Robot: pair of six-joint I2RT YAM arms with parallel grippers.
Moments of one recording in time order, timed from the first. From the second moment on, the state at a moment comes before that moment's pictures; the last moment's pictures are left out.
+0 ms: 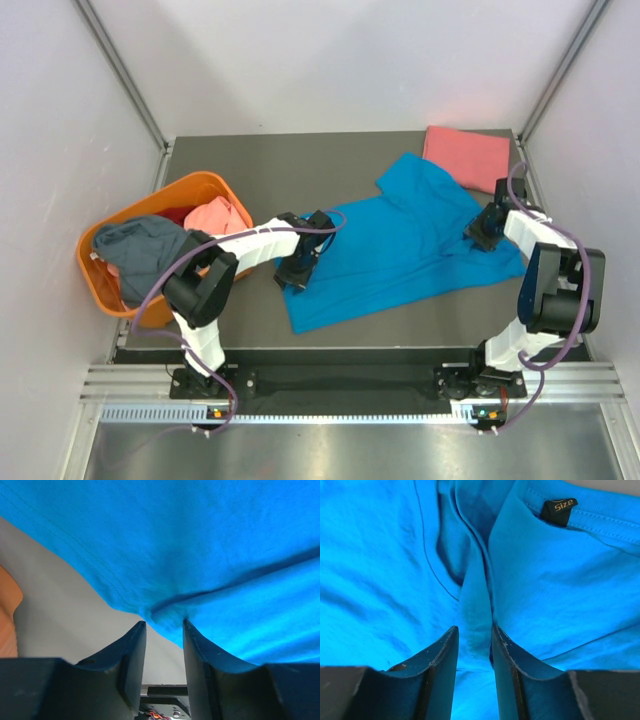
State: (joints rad) left arm -0.70 1.83 1.21 -0.91 -0.16 -0.29; right arm -0.16 1.61 1.00 -0.47 -0.02 0.61
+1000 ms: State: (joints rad) left arm -0.70 1.84 1.20 -0.91 -0.17 -0.34; right arm -0.07 1.63 1.04 -0.35 0.01 0.57
